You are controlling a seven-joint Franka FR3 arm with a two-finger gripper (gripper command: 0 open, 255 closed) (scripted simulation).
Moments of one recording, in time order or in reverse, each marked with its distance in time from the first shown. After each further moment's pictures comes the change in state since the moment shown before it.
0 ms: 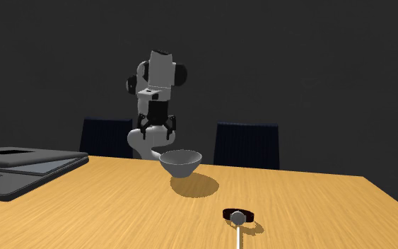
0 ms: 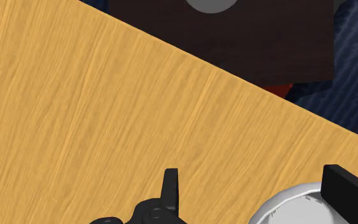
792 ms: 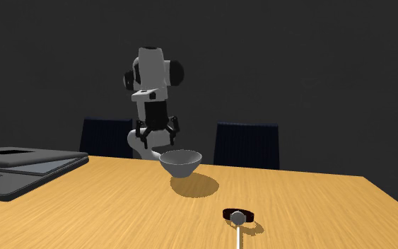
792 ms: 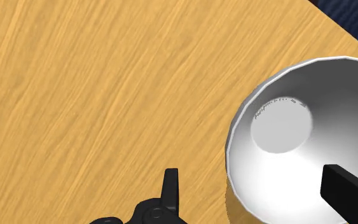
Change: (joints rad) arm 0.050 0.214 -0.121 0.113 0.068 0.248 -0.178
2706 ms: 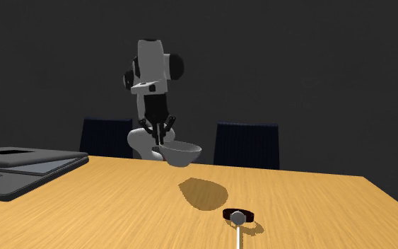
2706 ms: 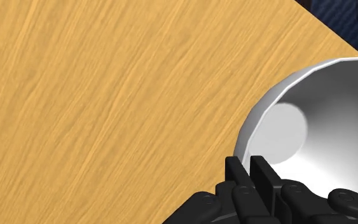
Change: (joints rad) arm 0.003 0.013 0.000 0.069 0.004 -0.053 -0.002
